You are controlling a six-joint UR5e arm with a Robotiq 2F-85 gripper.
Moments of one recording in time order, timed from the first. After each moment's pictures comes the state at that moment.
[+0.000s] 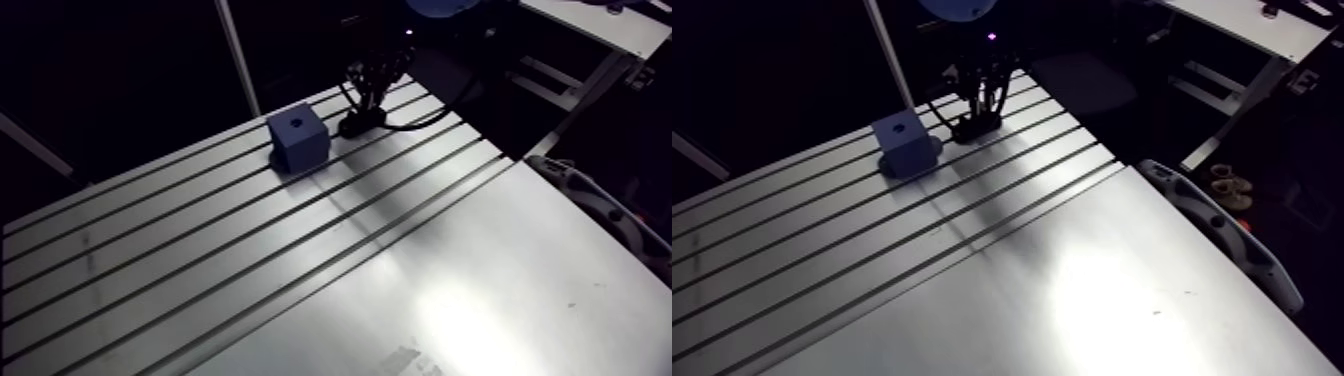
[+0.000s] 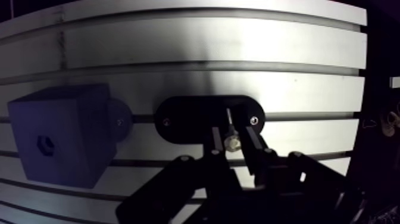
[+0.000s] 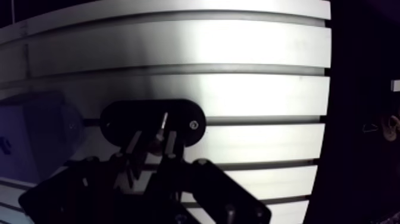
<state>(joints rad) -0.58 -1.04 1.68 -2.28 -1.51 -2.14</state>
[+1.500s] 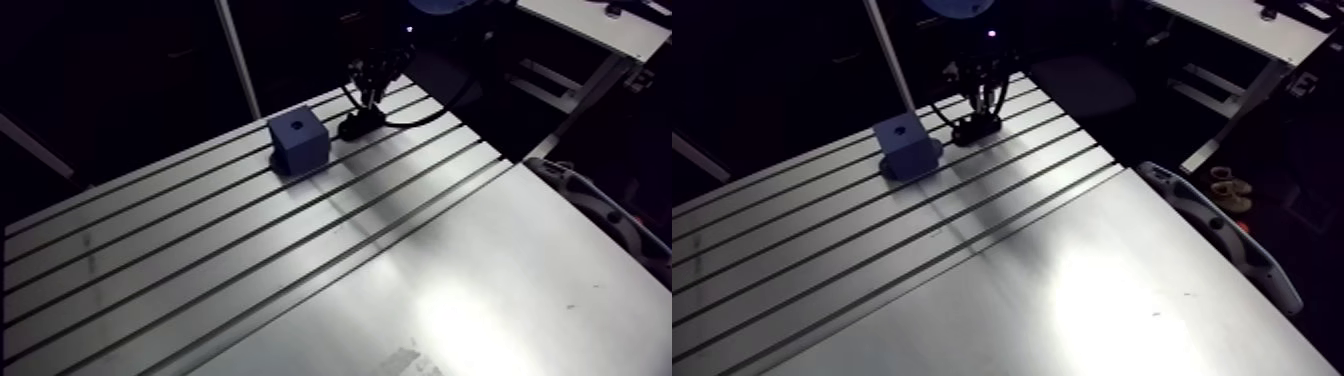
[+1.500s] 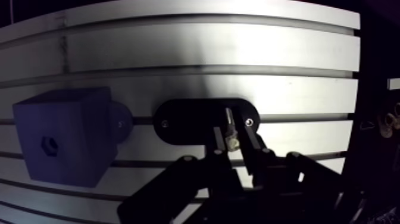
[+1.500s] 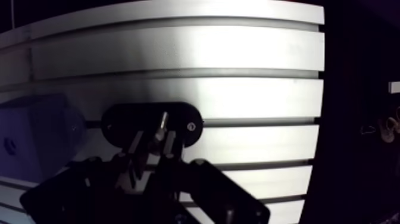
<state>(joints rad) -0.58 -1.04 1.67 -2.28 -1.51 -2.14</state>
